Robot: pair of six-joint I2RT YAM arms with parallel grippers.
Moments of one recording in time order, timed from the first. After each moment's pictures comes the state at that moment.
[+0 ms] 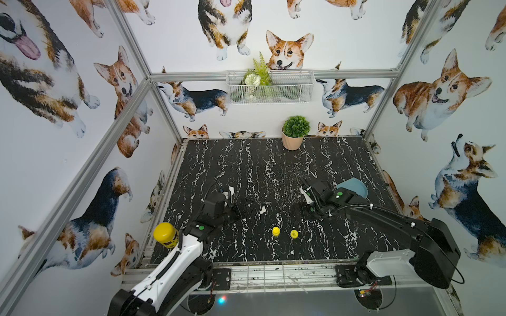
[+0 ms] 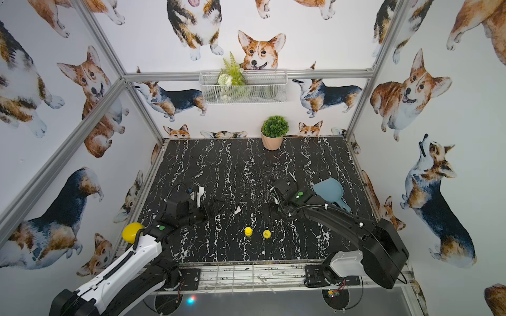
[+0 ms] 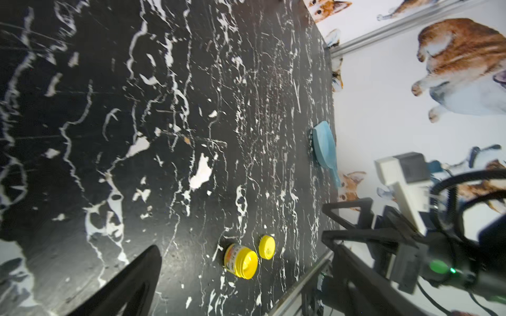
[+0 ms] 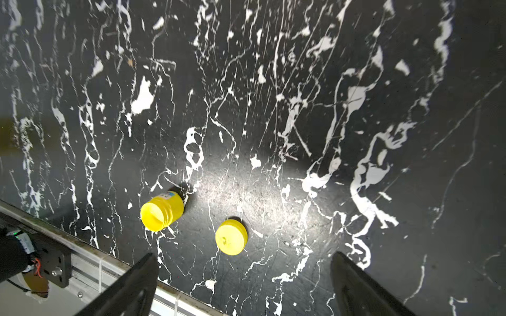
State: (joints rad) left arm -0.42 0.82 0.40 -0.17 0.44 -0.89; right arm 0.83 1.33 0.92 -0.76 -0.08 0.63
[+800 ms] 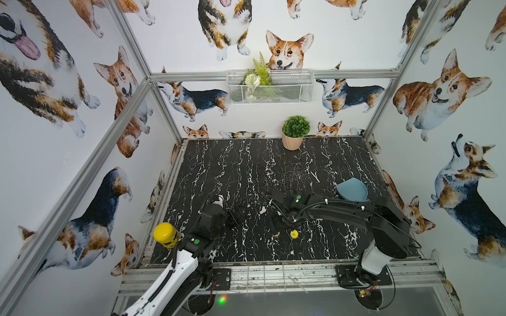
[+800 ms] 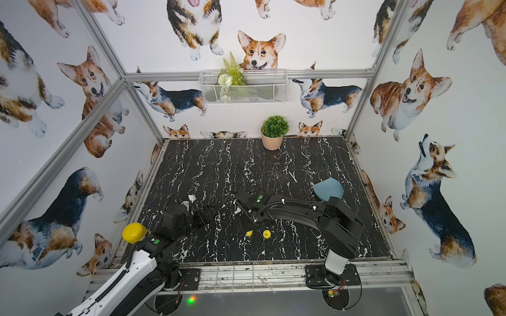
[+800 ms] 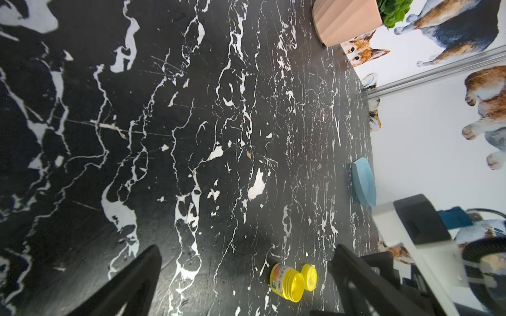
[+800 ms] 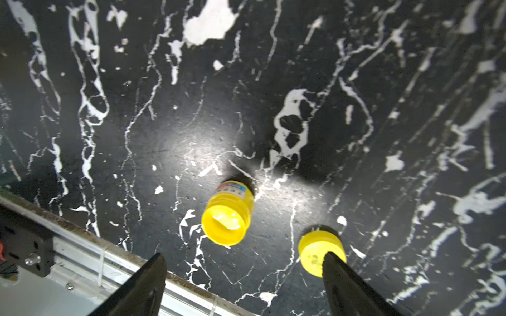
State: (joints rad) left arm -0.44 0.63 0.30 -0.29 0.16 -0.92; right arm 1.09 1.69 1.18 -0.84 -0.03 0.71
